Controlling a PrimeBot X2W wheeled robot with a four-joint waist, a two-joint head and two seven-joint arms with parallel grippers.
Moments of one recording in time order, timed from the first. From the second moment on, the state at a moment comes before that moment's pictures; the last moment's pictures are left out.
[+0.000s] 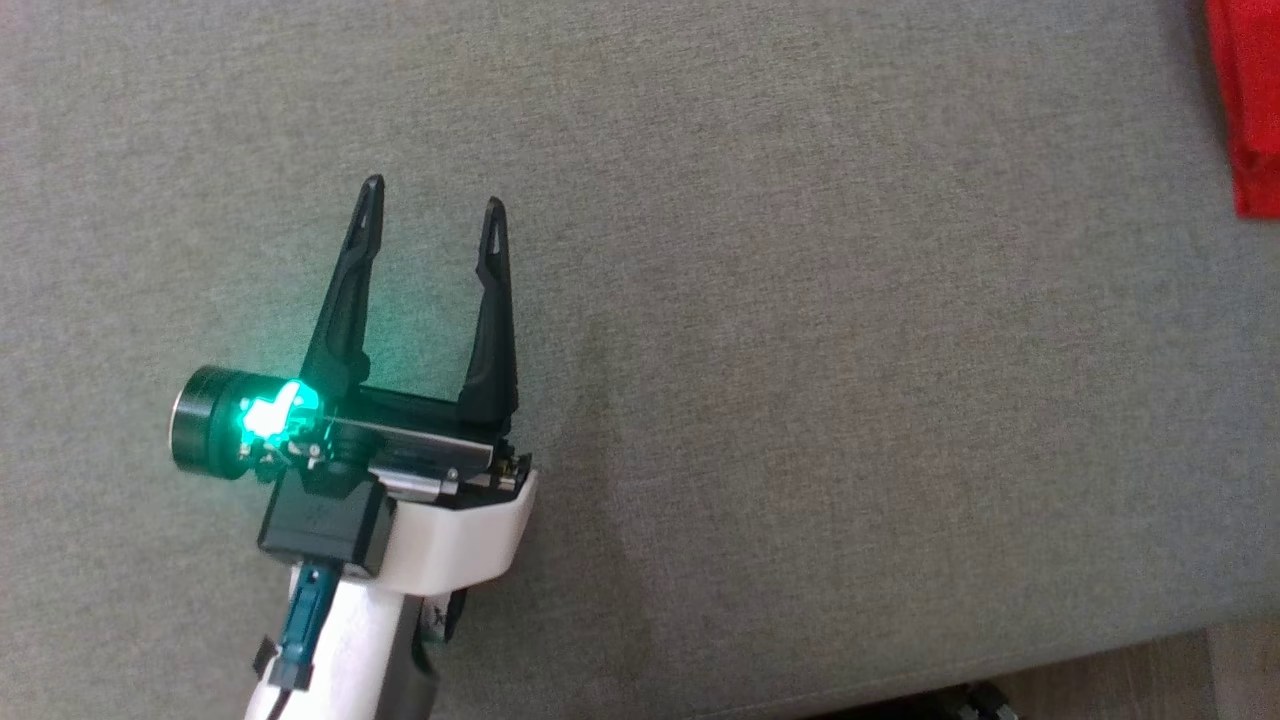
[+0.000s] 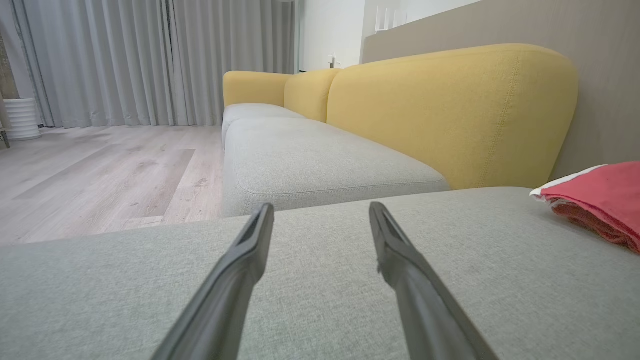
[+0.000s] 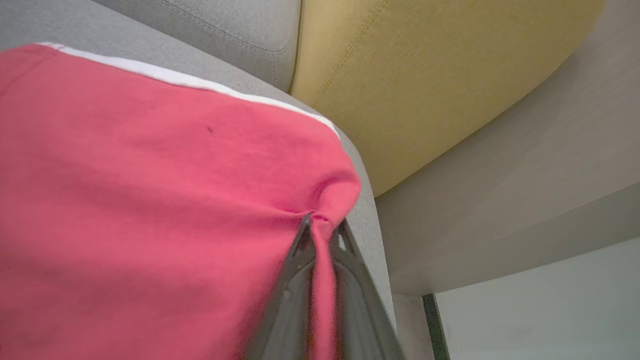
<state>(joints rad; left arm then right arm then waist) -0.25 0.06 -0.31 -0.14 -0.02 0.11 -0.26 -0.69 -0.73 0.10 0.64 0.17 0.13 -0.08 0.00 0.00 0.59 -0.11</state>
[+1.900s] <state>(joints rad) 0.24 0.06 -0.22 0.01 -0.09 0.11 -0.26 0.16 -0.05 0.05 0.18 0.15 0.13 -0.25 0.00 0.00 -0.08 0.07</state>
